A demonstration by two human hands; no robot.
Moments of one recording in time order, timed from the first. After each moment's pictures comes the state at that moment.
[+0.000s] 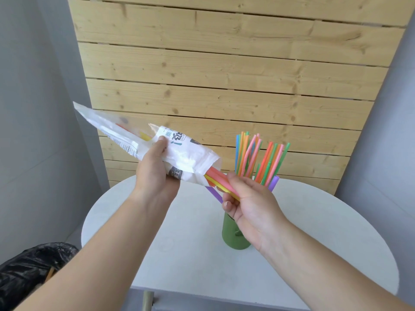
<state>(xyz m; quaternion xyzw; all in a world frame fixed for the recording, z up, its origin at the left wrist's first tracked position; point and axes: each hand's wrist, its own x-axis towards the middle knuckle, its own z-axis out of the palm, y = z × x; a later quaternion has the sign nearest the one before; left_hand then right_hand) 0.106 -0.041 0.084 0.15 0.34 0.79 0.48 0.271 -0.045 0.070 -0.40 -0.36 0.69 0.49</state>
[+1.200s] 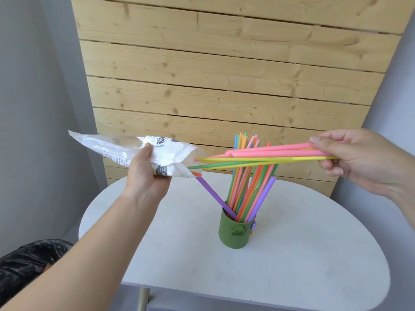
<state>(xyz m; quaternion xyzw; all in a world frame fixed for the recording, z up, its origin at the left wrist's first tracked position) 0.083 -0.033 0.072 0.05 0.30 0.81 0.50 0.415 0.007 0.162 -0.47 -0.67 0.43 0.39</state>
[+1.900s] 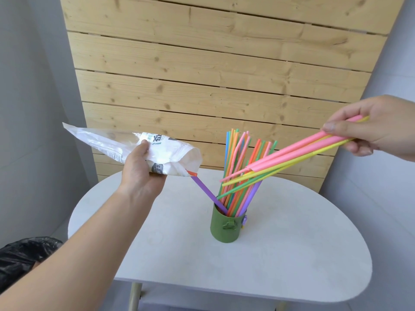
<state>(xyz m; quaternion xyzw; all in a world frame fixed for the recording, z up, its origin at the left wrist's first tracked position) 0.092 -0.035 0.069 0.07 0.31 0.80 0.51 0.441 -0.009 0.220 -0.51 -0.76 0.30 0.28</state>
